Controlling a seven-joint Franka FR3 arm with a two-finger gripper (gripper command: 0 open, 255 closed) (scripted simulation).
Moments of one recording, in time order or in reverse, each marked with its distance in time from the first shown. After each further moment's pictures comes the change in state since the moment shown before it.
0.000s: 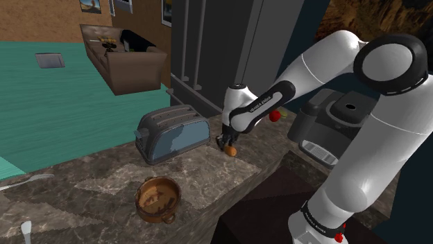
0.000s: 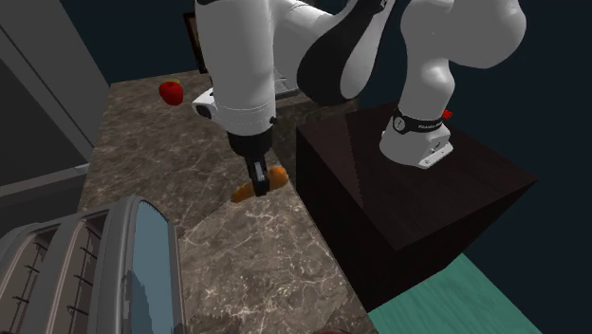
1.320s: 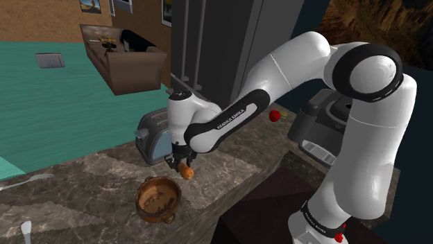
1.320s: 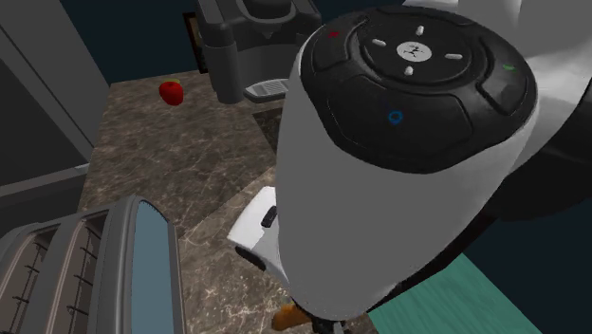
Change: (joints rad) arm 0.311 0.215 0.179 0.333 -0.058 -0.178 0.506
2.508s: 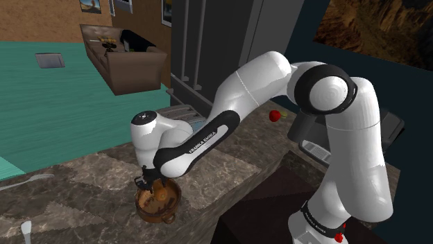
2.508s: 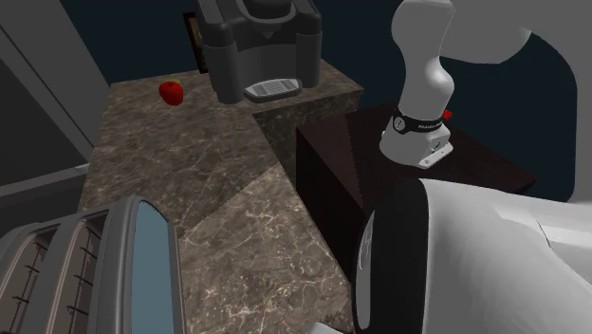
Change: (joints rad) arm 0.172 0.271 -0.004 0.276 -0.087 -0.038 0.198
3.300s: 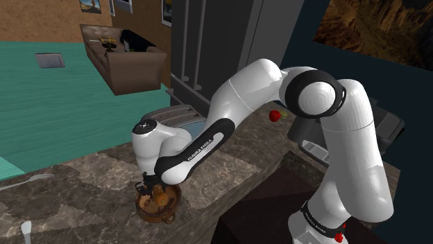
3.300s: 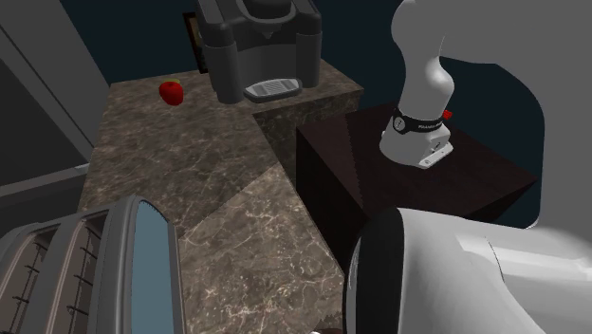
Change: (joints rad) arm 0.014 0.062 -0.020 0.010 -0.026 0.051 0.018
